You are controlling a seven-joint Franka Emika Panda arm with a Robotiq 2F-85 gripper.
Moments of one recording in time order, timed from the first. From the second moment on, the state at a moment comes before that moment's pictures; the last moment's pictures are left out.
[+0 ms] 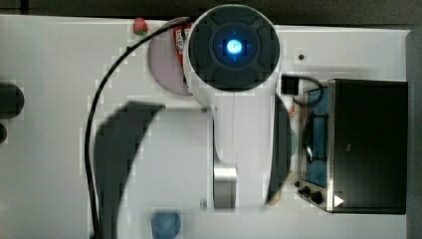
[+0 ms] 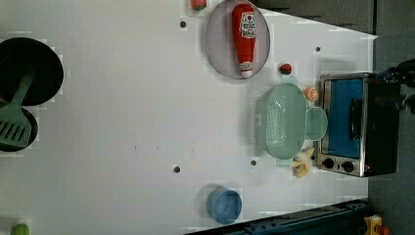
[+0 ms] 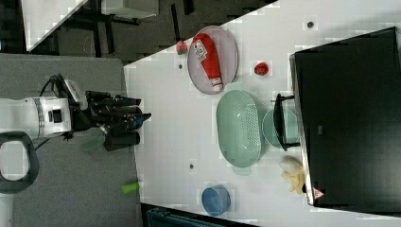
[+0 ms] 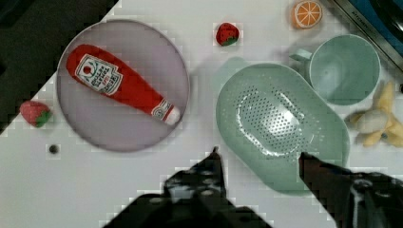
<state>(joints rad) 0.02 -0.04 -0.02 -1.81 -0.03 0.19 0.06</state>
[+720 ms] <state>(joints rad) -0.02 -0.63 -0.07 -2.09 -0.06 0.09 0.04</state>
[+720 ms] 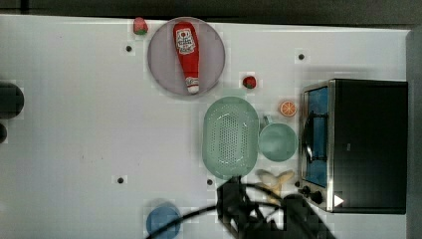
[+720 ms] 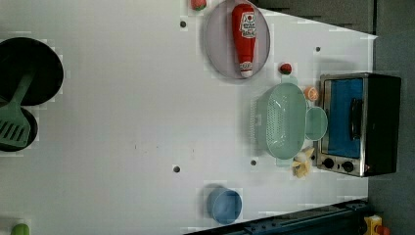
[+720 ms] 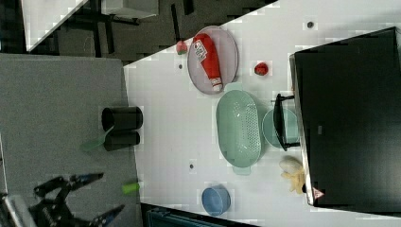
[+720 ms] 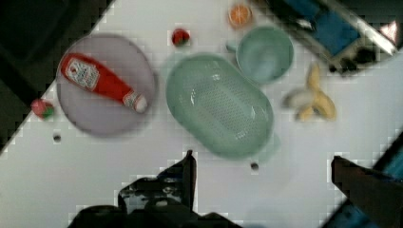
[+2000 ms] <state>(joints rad) -0.01 0.14 -0.05 -2.47 -0.05 1.04 0.56</state>
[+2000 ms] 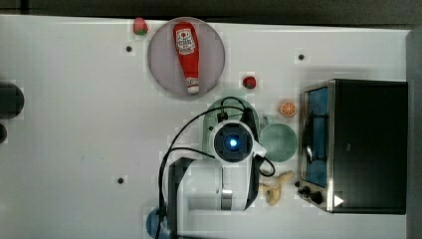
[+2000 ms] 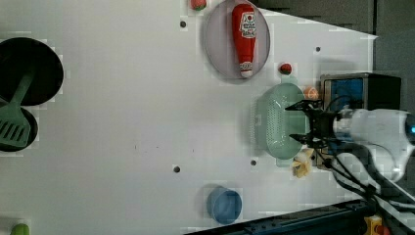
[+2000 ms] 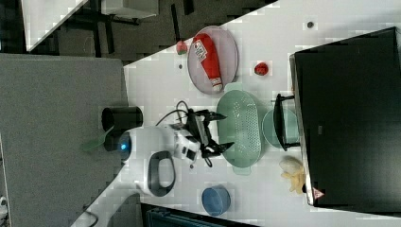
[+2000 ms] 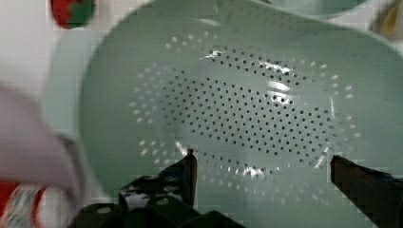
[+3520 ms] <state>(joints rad) 0.09 0.38 0.03 -2.48 -0.06 1.29 0.84</state>
